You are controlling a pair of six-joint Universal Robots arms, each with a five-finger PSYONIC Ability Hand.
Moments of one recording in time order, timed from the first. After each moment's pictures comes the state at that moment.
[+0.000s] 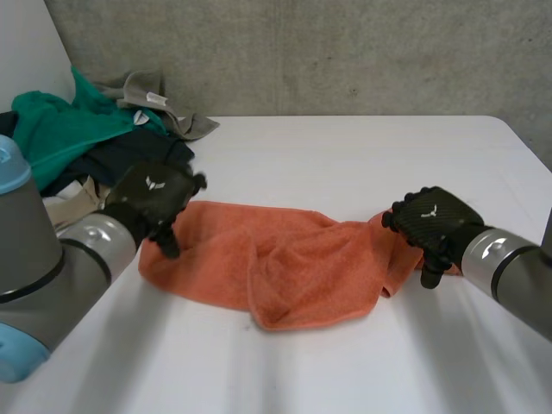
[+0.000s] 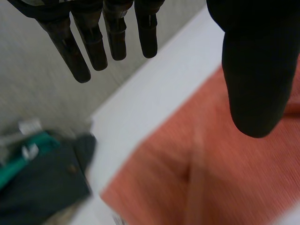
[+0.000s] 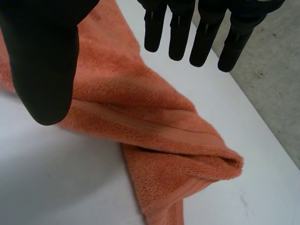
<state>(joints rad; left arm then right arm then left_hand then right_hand) 4.34 -1.77 -1.66 3.16 -1.44 3.60 1.85 -1.31 1.65 0.13 1.32 2.42 0.34 0.32 0.32 0.32 0.13 0.39 0.37 0.40 0.39 0.23</state>
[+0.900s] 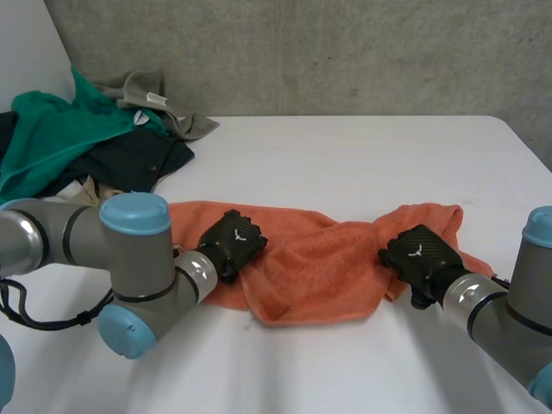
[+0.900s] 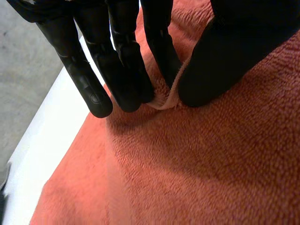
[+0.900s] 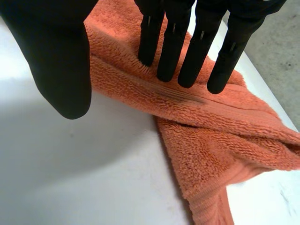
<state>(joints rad) 4.19 -2.30 -1.40 3.30 -1.36 3.92 1.82 -1.18 1.83 -0.17 1.28 2.36 1.13 1.17 1.18 1.18 0.98 0.62 0.65 0.65 0.65 0.47</state>
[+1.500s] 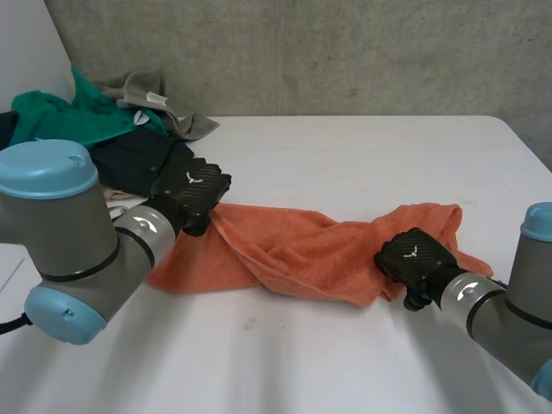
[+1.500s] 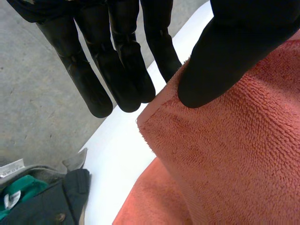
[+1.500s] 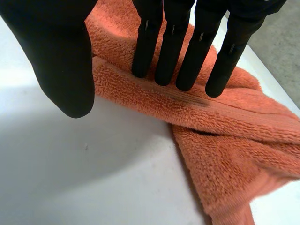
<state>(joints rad) 4.27 -1.98 -1.51 3.28 -1.41 3.68 1.82 -1.14 1.79 -0.14 1.22 2.38 1.13 1.20 1.19 1.20 0.98 0.70 0.70 0.69 0.69 0.49</state>
